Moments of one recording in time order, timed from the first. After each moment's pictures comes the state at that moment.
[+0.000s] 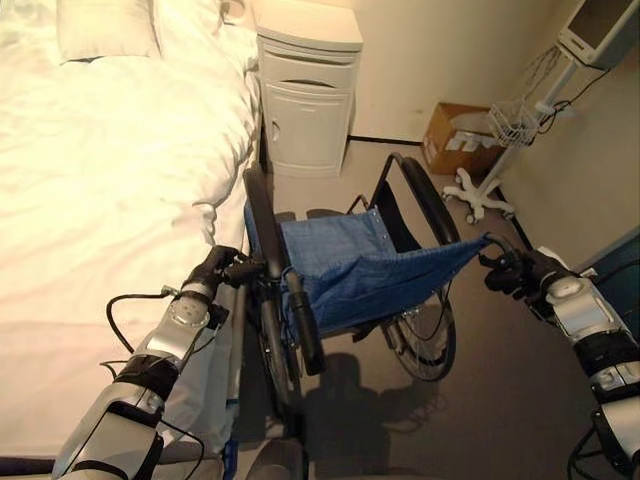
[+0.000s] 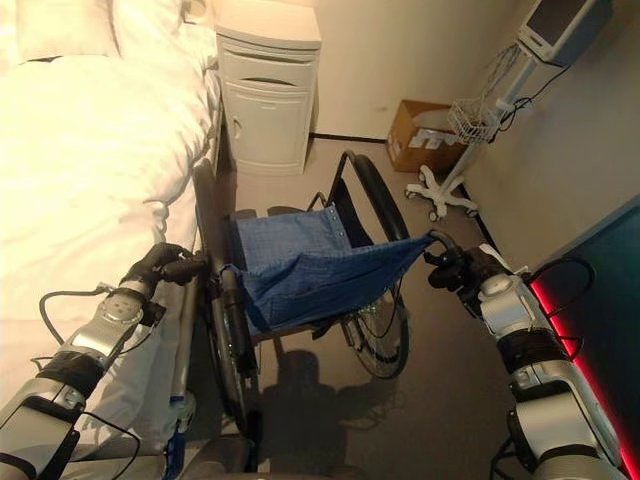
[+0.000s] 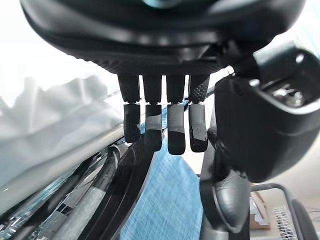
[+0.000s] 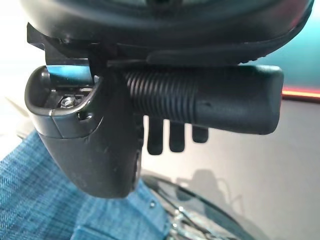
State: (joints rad) left arm -0.47 0.64 -0.34 0.67 -0.15 0.09 0.11; right arm -0.60 -0.73 0.30 0.61 -0.03 0.49 0.14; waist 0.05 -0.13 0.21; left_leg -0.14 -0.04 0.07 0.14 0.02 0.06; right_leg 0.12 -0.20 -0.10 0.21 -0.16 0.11
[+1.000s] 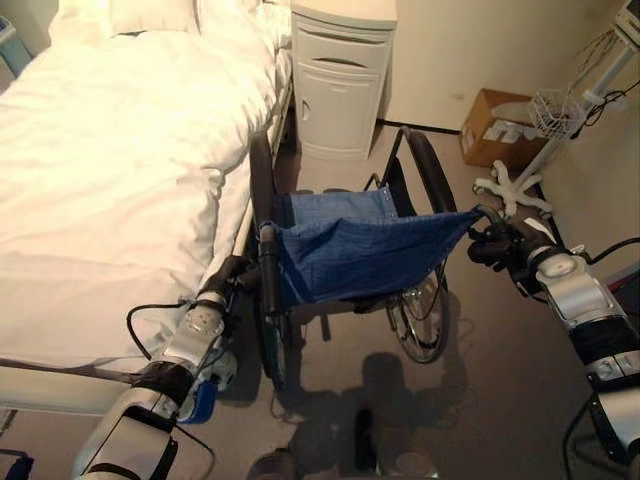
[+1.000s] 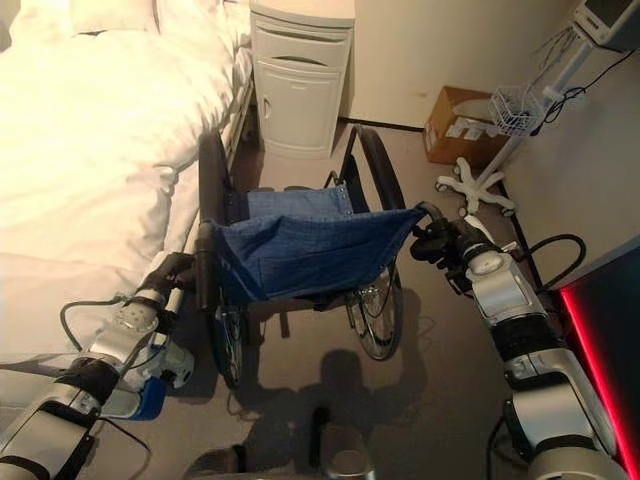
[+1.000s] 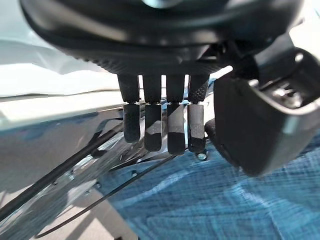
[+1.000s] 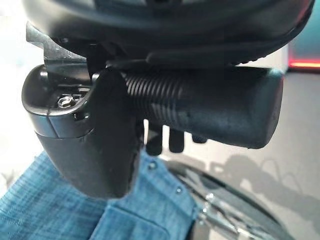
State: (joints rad) left arm -0.46 0.56 -0.36 0.69 -0.13 0.07 0.12; right arm -0.63 -0.74 0.29 0.47 0.05 0.56 0.12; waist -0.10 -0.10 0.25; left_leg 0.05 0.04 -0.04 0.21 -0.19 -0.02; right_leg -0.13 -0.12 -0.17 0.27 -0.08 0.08
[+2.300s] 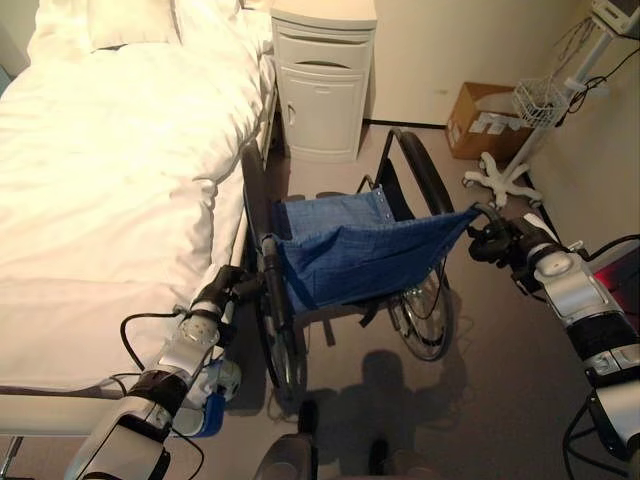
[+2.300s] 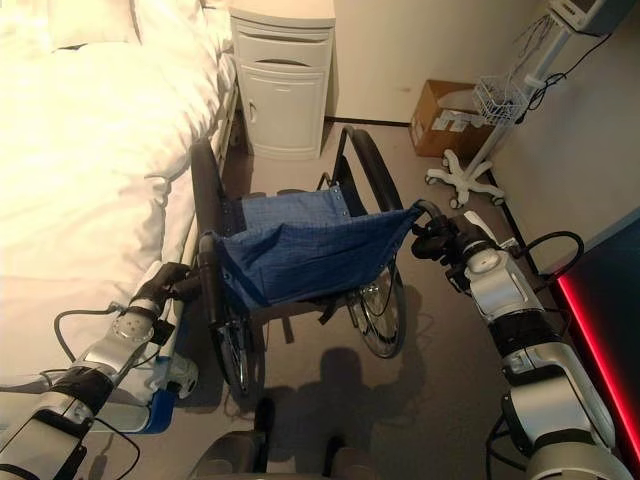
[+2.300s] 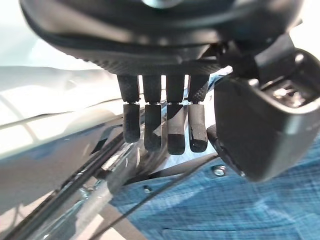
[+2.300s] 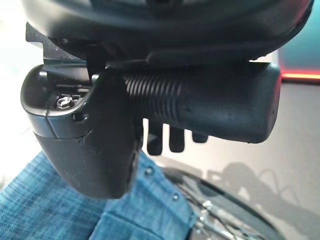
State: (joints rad) left arm -0.43 0.60 -0.38 0.68 -0.13 0.08 0.15; right arm -0.68 -0.72 0.33 0.54 0.02 0.49 0.10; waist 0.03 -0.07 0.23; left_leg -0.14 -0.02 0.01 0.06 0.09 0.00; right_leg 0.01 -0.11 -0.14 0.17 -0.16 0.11
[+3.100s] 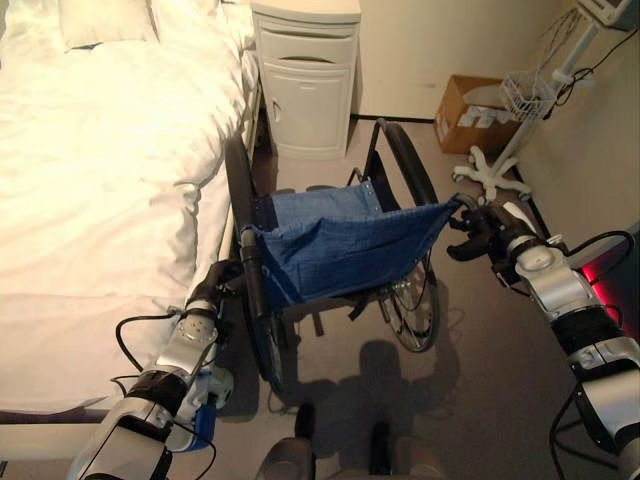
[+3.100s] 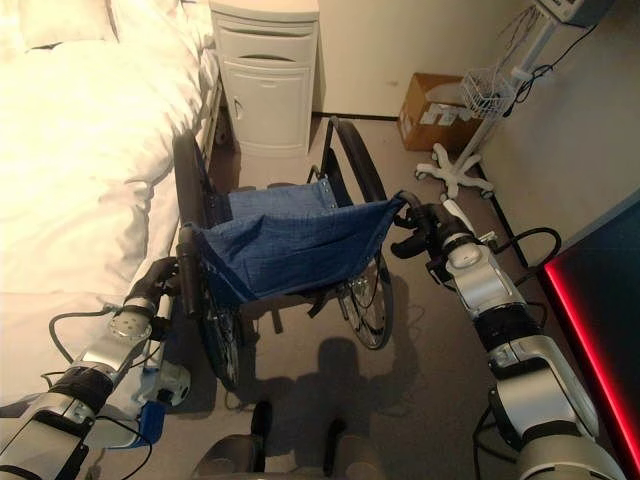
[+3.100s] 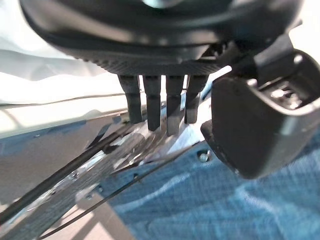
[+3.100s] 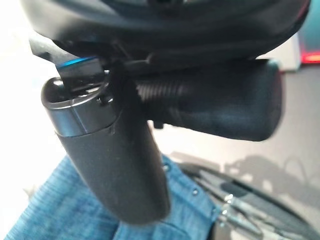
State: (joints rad) left arm -0.39 0.60 -0.29 0.67 -0.17 0.08 0.20; right arm -0.68 -0.67 0.36 0.53 0.20 0.45 0.03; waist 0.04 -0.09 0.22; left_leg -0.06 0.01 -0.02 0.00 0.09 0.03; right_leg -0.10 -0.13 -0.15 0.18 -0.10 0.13
